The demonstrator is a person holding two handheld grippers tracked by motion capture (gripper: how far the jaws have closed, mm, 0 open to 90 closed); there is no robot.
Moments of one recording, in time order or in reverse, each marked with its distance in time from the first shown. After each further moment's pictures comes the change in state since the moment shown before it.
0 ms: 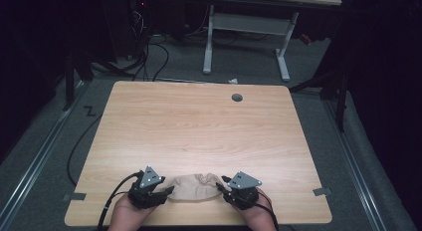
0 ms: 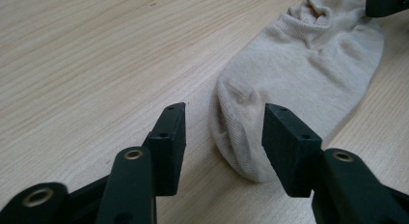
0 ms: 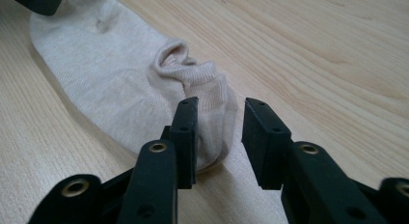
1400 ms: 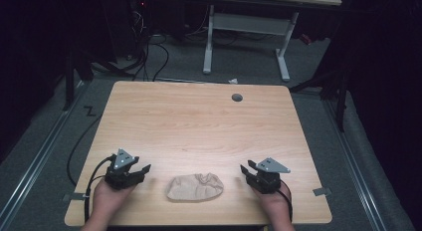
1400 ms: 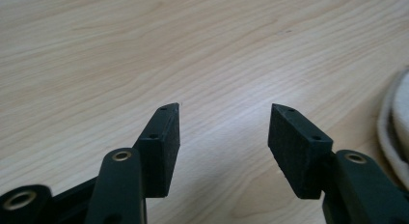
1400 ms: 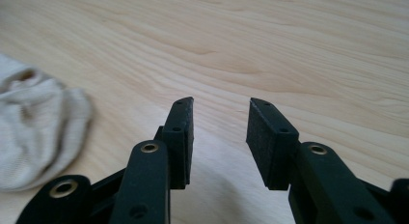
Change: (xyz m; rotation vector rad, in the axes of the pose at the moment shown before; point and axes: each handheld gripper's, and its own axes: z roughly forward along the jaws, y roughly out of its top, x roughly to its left) left arm 0.082 -0.004 -0.018 -0.074 0.193 -0.075; right arm -0.071 -0.019 -0.017 -0.054 -0.175 0.210
